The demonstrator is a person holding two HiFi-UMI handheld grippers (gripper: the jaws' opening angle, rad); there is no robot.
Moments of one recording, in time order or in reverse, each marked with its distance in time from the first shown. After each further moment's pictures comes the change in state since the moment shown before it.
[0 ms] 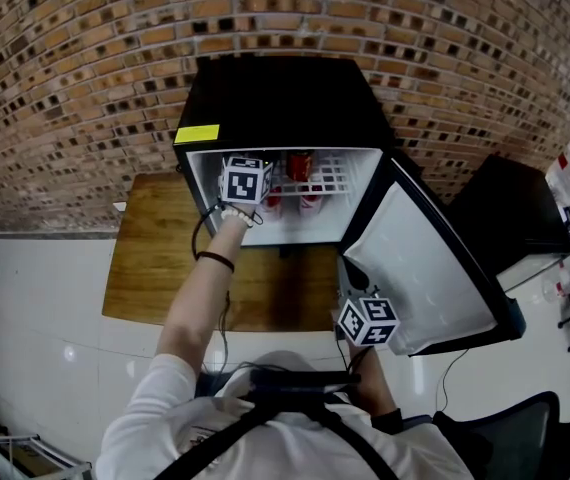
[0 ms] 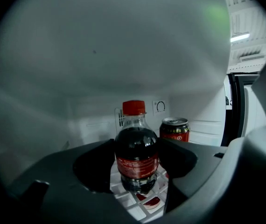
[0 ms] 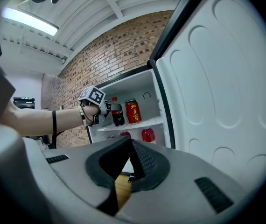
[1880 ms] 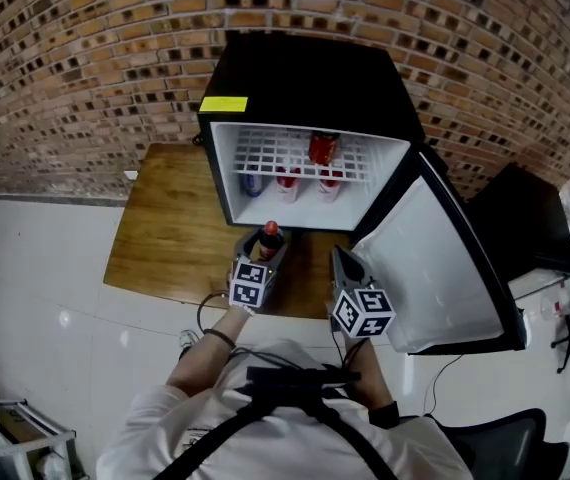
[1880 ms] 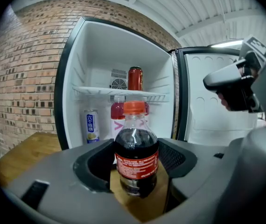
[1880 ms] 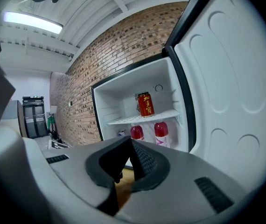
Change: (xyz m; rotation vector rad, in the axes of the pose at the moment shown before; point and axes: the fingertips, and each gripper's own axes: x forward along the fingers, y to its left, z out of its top) left arm -0.126 -0.086 -0.234 -0.069 0.030 -0.063; right arm 0.017 0.037 -0.022 -0.023 0.064 0.098
